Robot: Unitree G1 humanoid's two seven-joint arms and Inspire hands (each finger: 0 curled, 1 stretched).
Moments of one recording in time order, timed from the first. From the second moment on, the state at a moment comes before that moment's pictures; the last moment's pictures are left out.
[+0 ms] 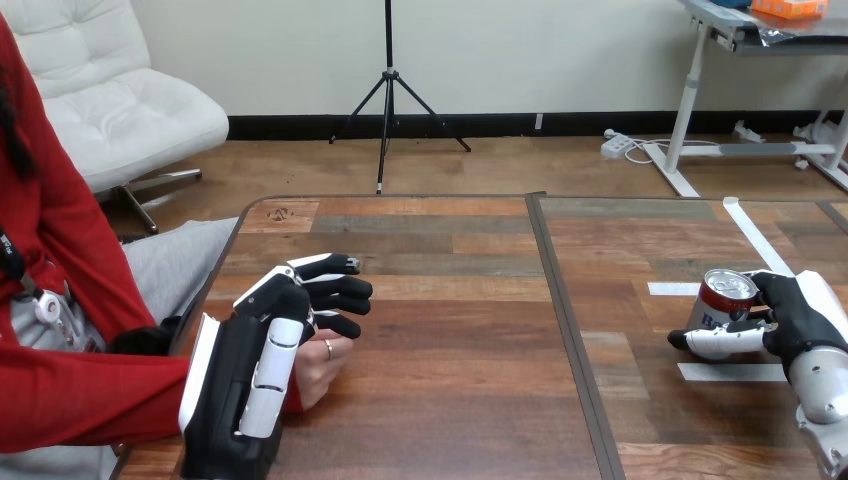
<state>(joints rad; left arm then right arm) 0.23 0.04 -0.01 0.13 -0.07 -0.67 -0.17 -0.61 -0.50 0.03 1.30 -0.28 -0.20 -0.15</state>
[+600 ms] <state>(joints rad) 0.23 0.04 -0.01 0.13 -0.07 -0.68 -0.17 -0.61 -0.49 0.03 1.30 -0.28 -0.20 -0.18</state>
